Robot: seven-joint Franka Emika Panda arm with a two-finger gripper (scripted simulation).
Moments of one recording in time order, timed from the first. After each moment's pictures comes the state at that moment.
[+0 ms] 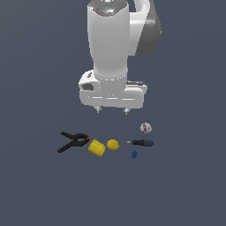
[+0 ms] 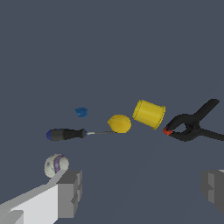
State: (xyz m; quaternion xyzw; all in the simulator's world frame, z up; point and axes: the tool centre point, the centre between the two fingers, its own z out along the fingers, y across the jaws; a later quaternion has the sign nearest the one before) arm 0.036 -0.002 0.281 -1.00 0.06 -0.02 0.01
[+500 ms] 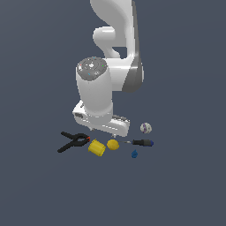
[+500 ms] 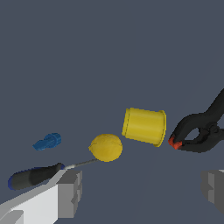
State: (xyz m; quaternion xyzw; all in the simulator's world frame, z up) arm 0.068 -0.041 0.185 -0.99 0.16 -0.01 0.01
